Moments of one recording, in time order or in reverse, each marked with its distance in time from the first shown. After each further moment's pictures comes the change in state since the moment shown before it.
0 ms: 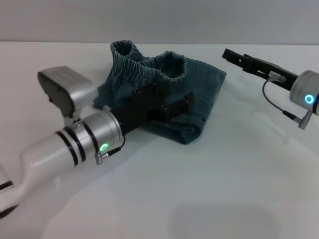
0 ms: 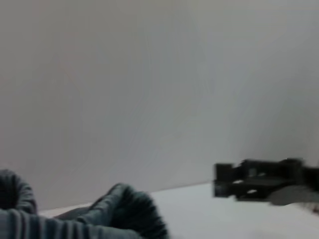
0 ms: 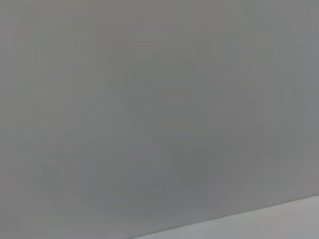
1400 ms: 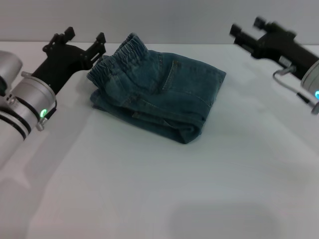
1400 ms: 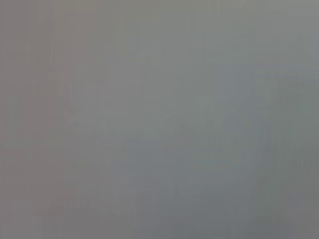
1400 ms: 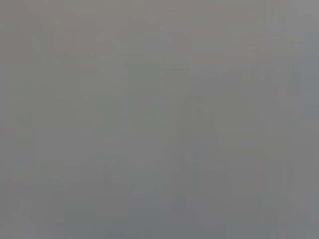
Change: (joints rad) left arm 0.141 0.003 -0.463 0.096 -0.010 -0.053 0.345; right arm -0.073 0.006 -0.053 -0.073 0.317 -0.108 -0.683
